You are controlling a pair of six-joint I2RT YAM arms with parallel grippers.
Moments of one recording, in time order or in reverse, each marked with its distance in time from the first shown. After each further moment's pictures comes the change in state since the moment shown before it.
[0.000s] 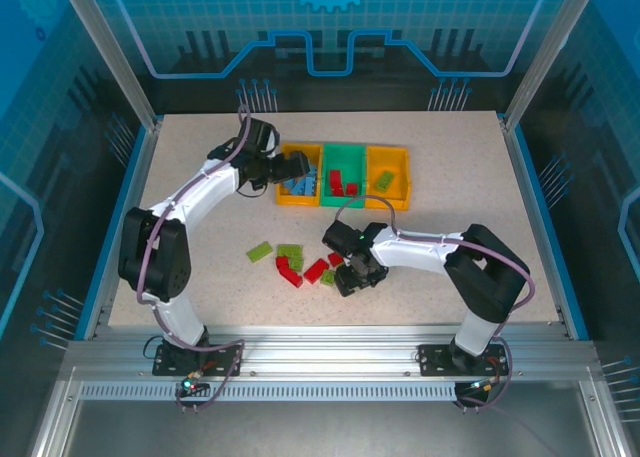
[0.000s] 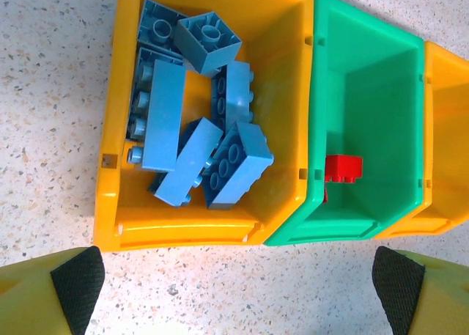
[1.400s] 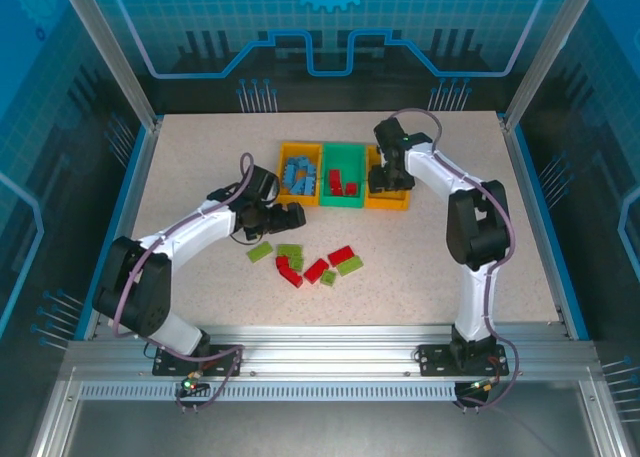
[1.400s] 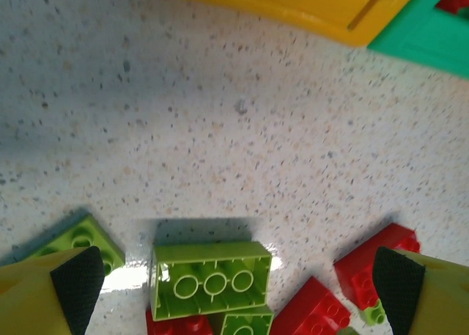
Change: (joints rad) left arm -0.111 -0.227 -0.408 -0.015 -0.049 -0.080; right arm -0.554 0.349 0.702 -0.141 0.043 -0.216
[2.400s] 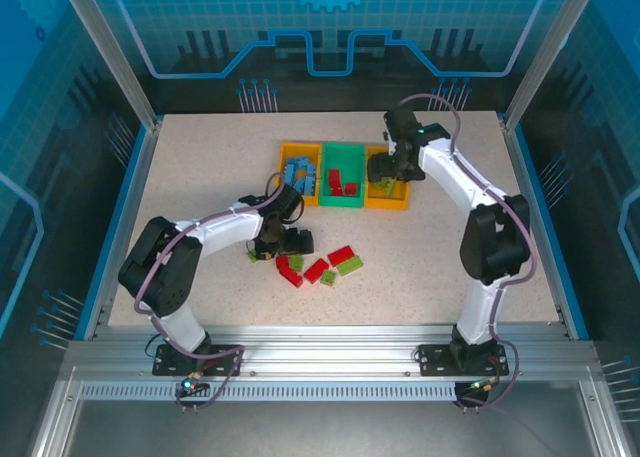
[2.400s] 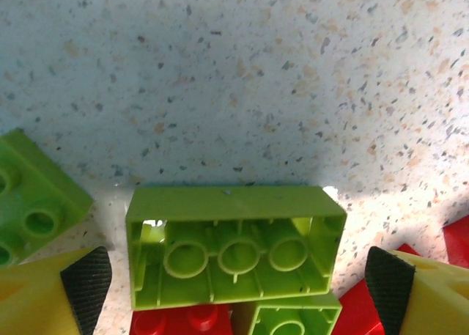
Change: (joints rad) left arm -0.126 0.172 0.026 -0.107 -0.057 -0.014; right arm -0.006 -0.186 -0.018 -0.051 -0.027 0.016
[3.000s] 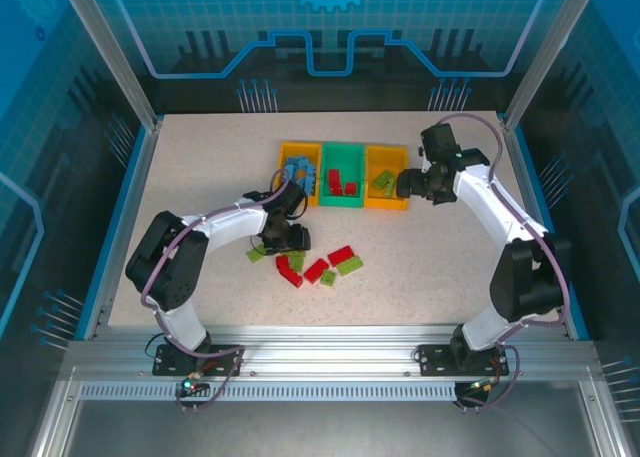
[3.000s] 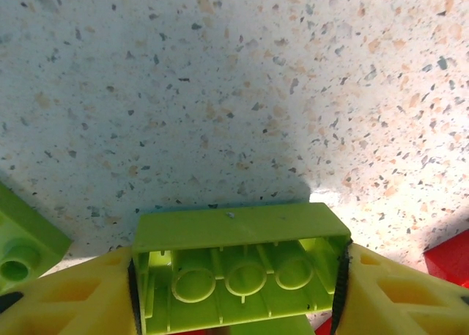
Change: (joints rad) left arm 0.000 0.043 0.057 -0.002 -0.003 0.016; right arm -0.119 -0.297 -0.353 0.072 -0.021 0.031
